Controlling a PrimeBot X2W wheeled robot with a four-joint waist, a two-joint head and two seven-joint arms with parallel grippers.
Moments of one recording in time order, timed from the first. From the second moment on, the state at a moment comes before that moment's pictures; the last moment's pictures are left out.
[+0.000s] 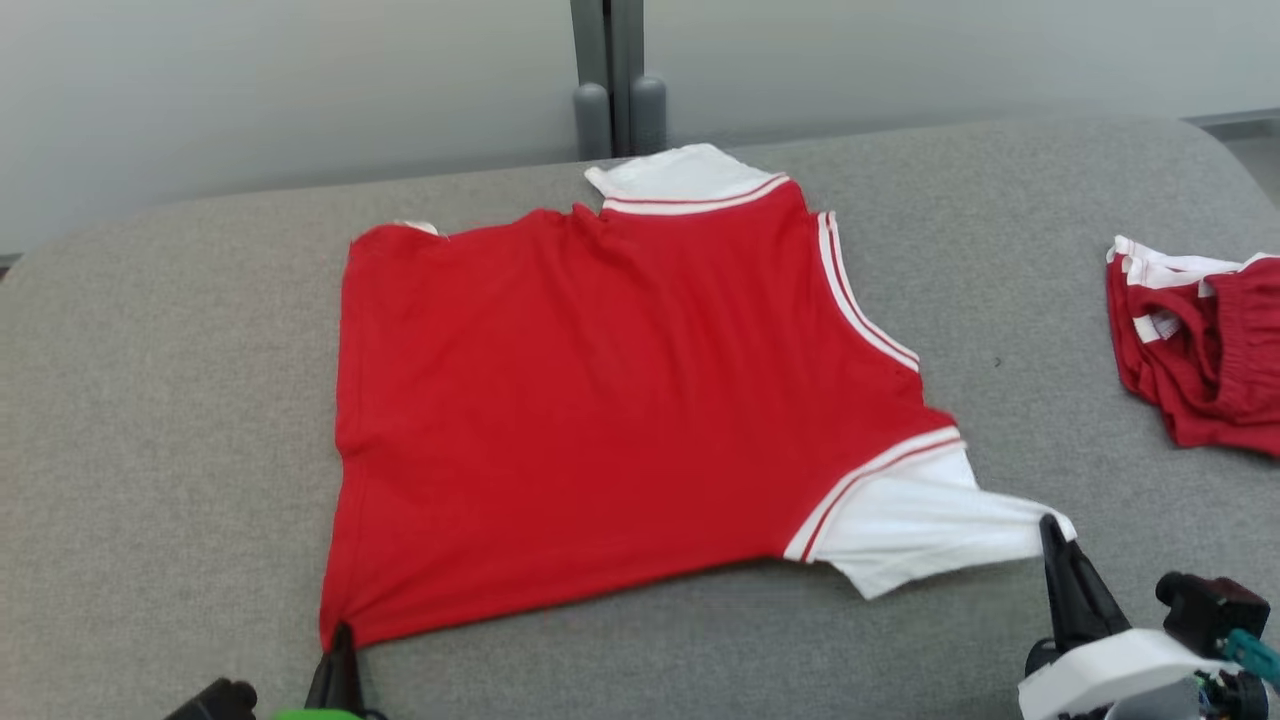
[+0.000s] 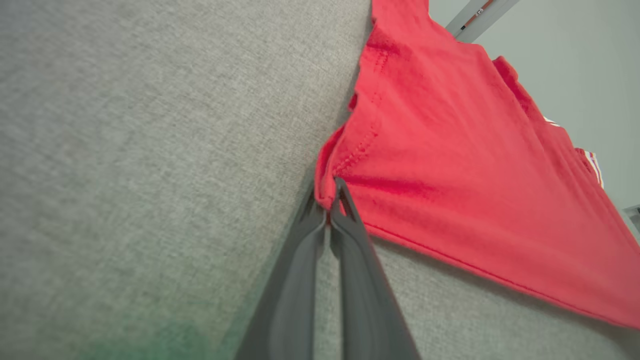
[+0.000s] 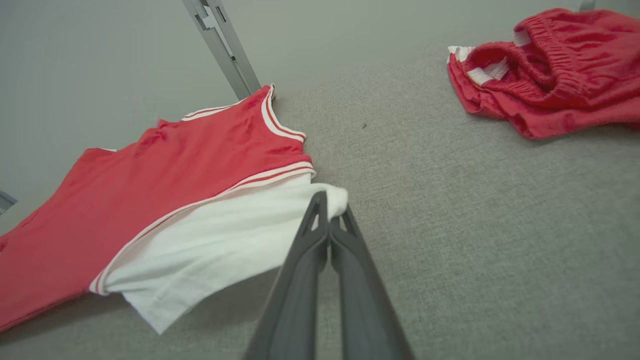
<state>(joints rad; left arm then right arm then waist) -0.08 0.05 -0.06 0.66 -0.73 -0.13 -0.26 -0.04 -0.05 -0.10 0.36 0.36 0.13 -0.26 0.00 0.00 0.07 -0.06</state>
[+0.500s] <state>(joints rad) 0.04 0.05 -0.05 0.44 -0.73 -0.12 -0.26 0.06 -0.05 -0.10 0.29 0.43 0.13 -0.26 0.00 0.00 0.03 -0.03</state>
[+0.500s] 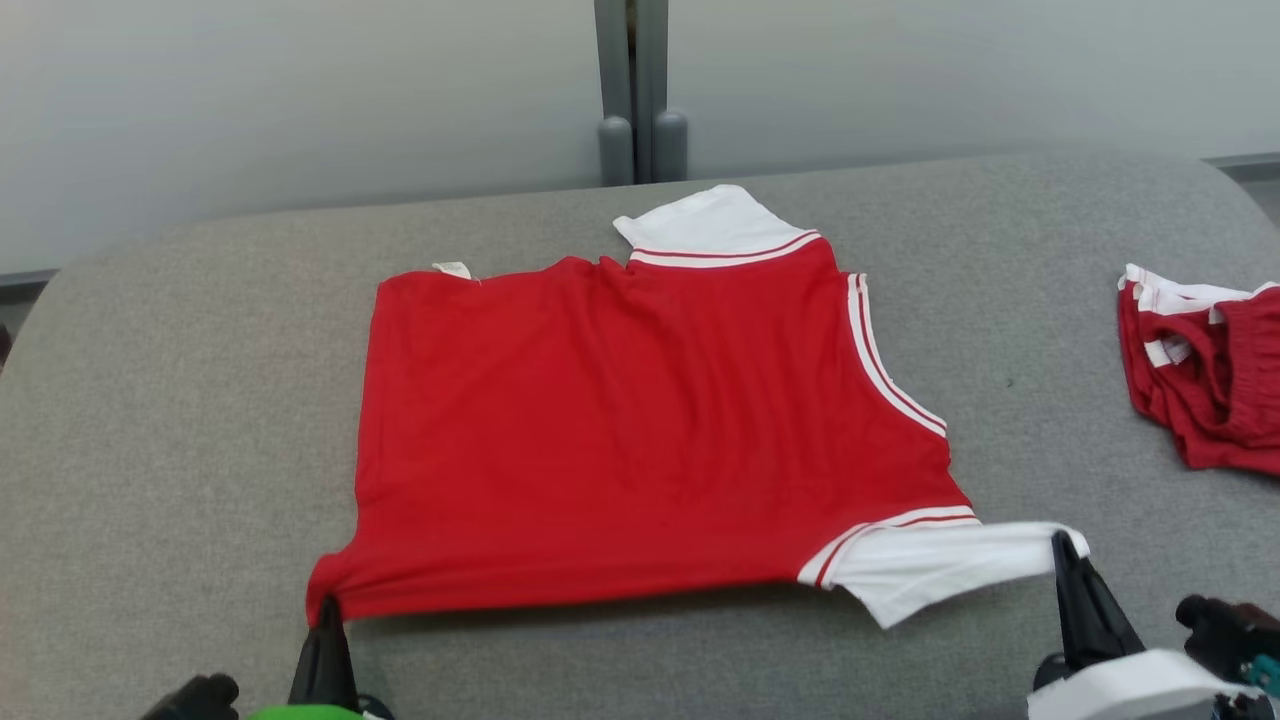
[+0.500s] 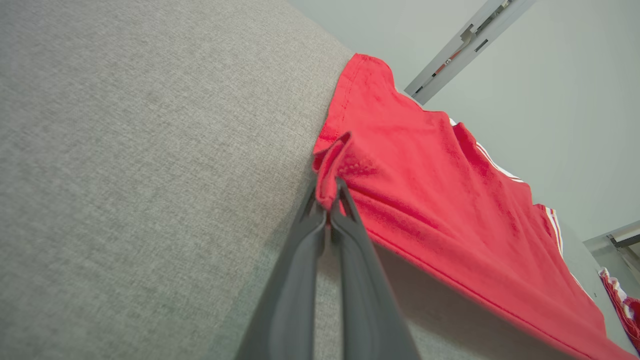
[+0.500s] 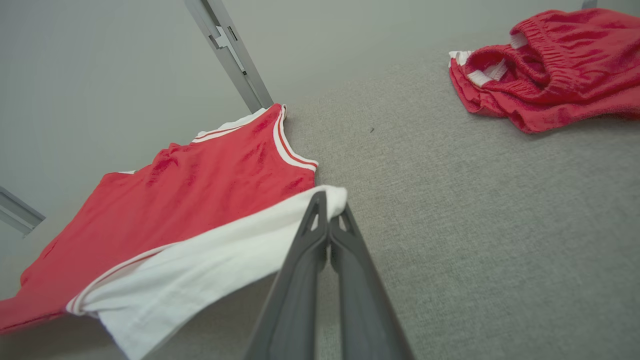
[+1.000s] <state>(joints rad) -0.25 0.05 -0.08 0.46 -0.71 -0.12 -0.26 -0.30 -0.05 -0.05 0.33 0.37 0.13 -0.26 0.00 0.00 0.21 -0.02</state>
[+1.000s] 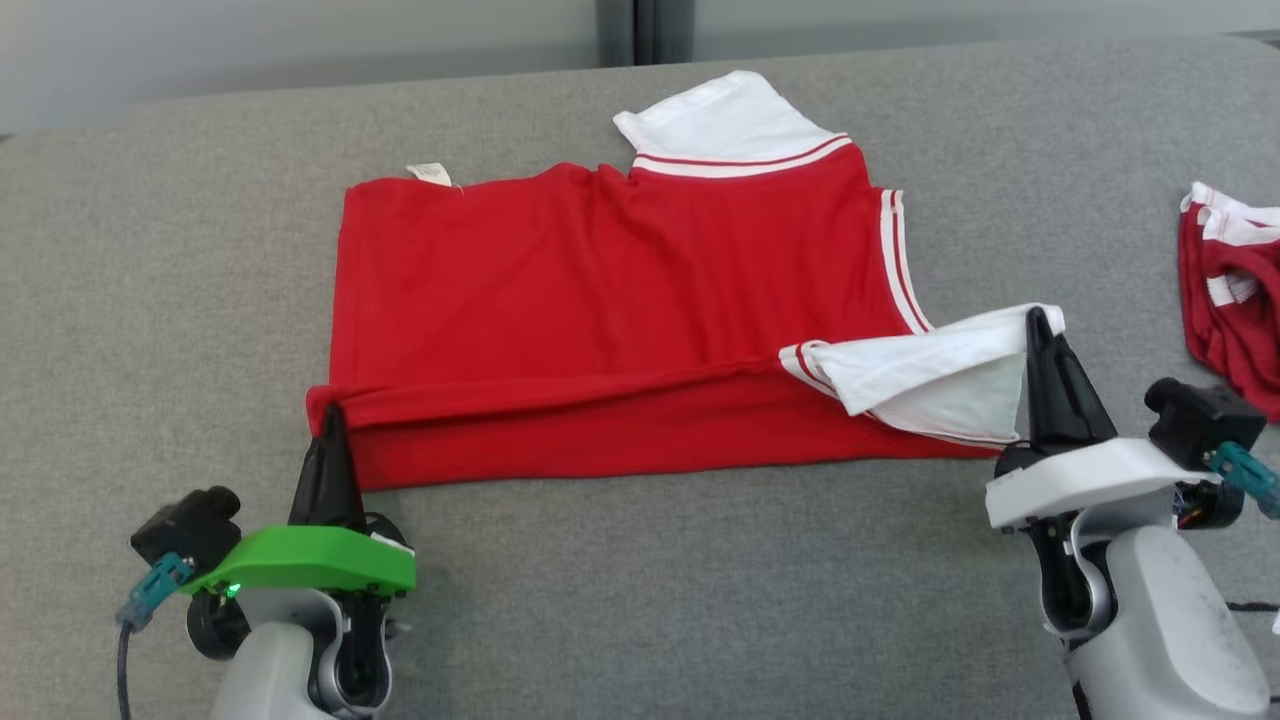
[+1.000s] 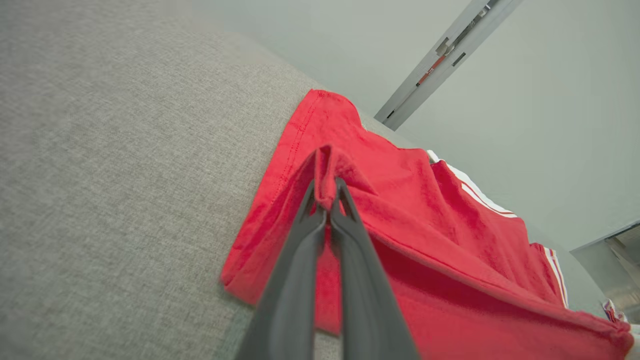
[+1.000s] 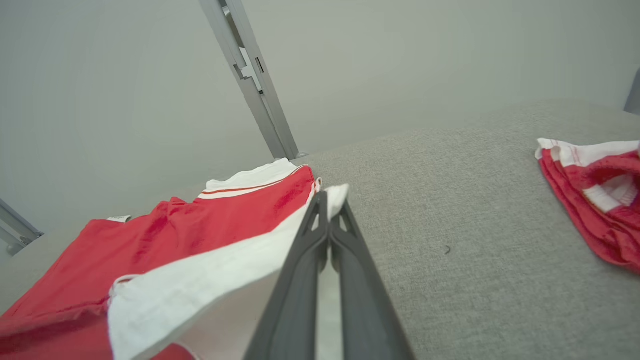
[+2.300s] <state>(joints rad) -0.32 0.05 -0.07 0.63 -0.59 -0.13 -0.27 -0.37 -0.05 -0.09 0.55 0.04 0.13 -0.26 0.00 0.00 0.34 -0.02</state>
